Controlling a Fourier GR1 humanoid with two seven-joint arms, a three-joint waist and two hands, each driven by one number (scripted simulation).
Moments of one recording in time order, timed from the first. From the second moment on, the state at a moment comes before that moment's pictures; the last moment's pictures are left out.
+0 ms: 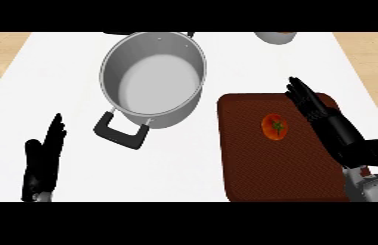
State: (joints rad) left arm 0.07 0.39 -0.13 -1.46 0.11 0.39 0.14; right arm -0.15 -0.56 0.27 -1.60 -0.37 0.04 -0.07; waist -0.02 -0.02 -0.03
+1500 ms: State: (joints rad) left arm 0.05 0.49 -0.05 -1.52 0.10 0.19 0.09; right arm 0.08 -0.76 0.10 -1.62 0.10 -0.24 -0.08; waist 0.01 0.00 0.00
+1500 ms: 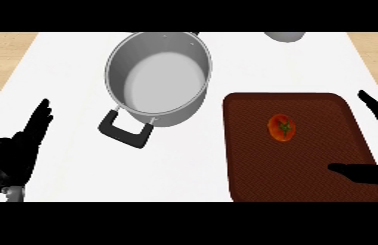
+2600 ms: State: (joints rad) left arm 0.03 0.41 -0.02 -1.52 0.03 0.16 0.12; right arm -0.34 -0.62 0.34 -1.55 0.29 0.29 0.61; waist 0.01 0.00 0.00
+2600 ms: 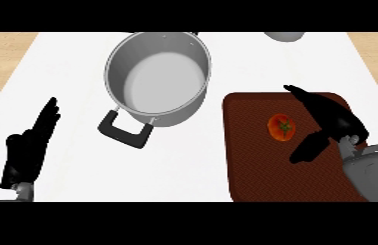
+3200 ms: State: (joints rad) left arm 0.04 0.36 0.04 -1.55 -0.02 0.11 0.13; right arm -0.37 -0.46 0.29 -1.39 0.48 0.36 0.58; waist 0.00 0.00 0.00
